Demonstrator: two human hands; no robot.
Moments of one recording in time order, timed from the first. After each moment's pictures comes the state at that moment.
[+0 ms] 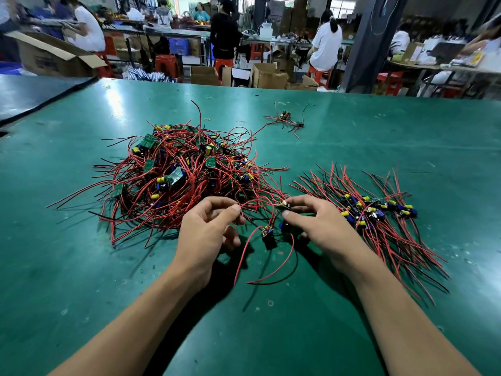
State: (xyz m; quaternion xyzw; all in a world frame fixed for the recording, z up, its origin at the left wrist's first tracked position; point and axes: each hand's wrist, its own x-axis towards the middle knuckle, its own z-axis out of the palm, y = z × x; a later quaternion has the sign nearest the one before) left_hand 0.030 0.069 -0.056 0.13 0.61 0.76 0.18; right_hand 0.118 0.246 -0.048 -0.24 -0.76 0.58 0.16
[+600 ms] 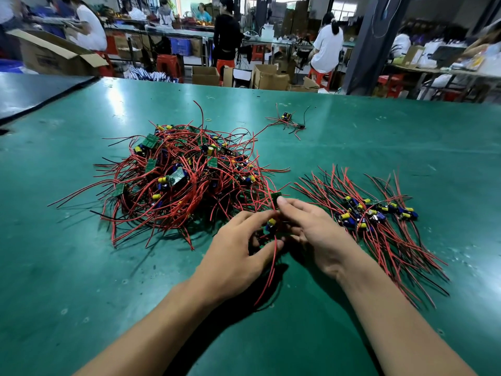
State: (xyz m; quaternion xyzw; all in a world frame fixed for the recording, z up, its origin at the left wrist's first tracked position) left_hand 0.048 0.077 -0.071 0.45 0.76 0.48 -0.01; right_hand 0.113 0.224 -0.040 -0.21 -0.59 0.77 0.10
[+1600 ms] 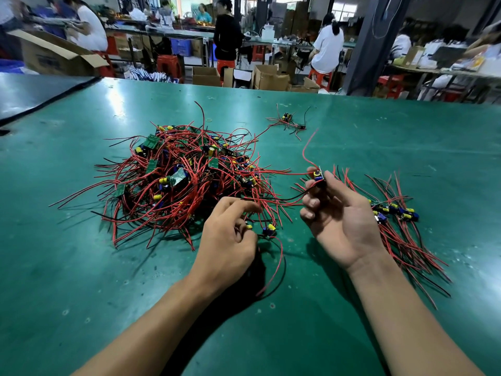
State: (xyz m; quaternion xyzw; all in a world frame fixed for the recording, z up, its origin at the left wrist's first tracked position) left_hand 0.042 0.077 -0.059 0.36 0.75 0.54 -0.07; right_hand 0.119 0.241 -0.019 -0.14 -0.39 0.89 0.21
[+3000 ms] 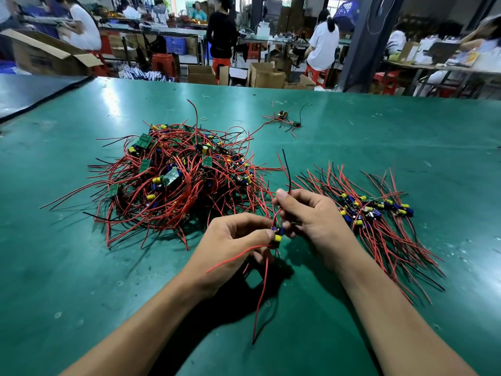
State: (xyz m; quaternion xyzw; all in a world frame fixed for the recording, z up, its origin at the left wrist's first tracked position) left_hand 0.049 0.077 -0.055 0.28 0.58 0.71 0.29; right_hand 0.114 0.228 -0.036 -0.15 -0.65 0.72 0.19
